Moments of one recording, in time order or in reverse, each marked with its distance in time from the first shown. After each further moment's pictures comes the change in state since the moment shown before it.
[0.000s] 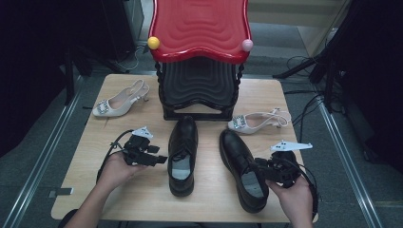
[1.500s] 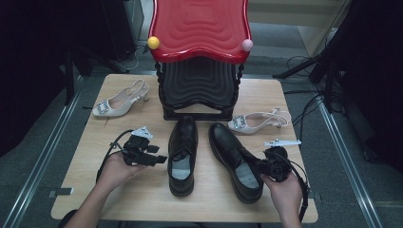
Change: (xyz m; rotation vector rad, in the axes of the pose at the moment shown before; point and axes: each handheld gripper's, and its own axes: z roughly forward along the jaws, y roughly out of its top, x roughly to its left) left arm -0.002 -0.002 -0.002 -0.006 0.012 -0.001; right arm -0.015 0.003 0.038 0.056 -0.071 0.125
